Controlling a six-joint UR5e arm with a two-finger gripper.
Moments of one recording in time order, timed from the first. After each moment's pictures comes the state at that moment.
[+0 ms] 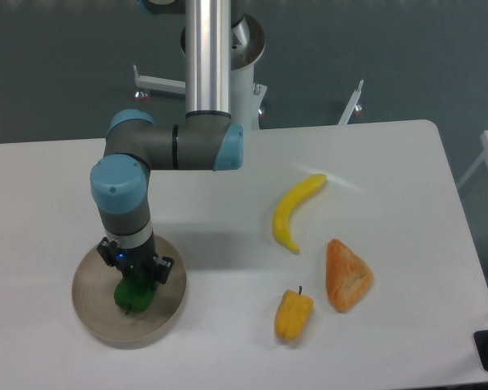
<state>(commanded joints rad) 1.84 -2.18 -1.39 -0.97 1.53 0.34</state>
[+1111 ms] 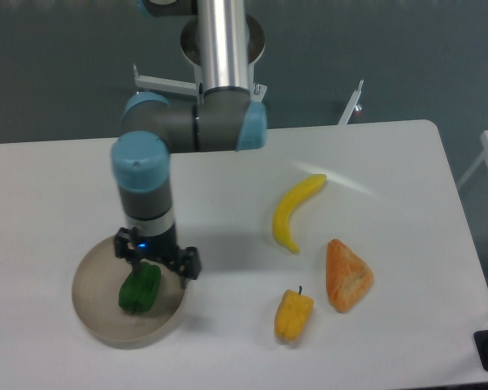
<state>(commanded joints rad) 2.03 -2.08 -1.36 -0.98 1.54 0.50</state>
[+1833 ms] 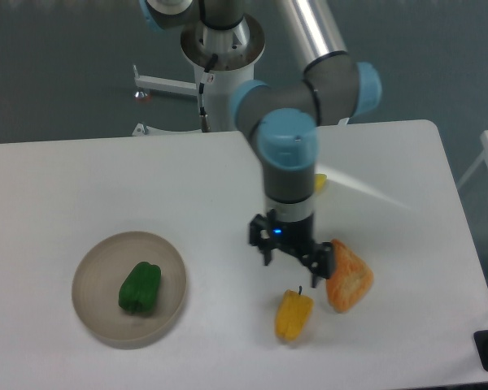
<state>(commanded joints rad) 2.28 -2.10 -1.30 -0.97 1.56 1.19</state>
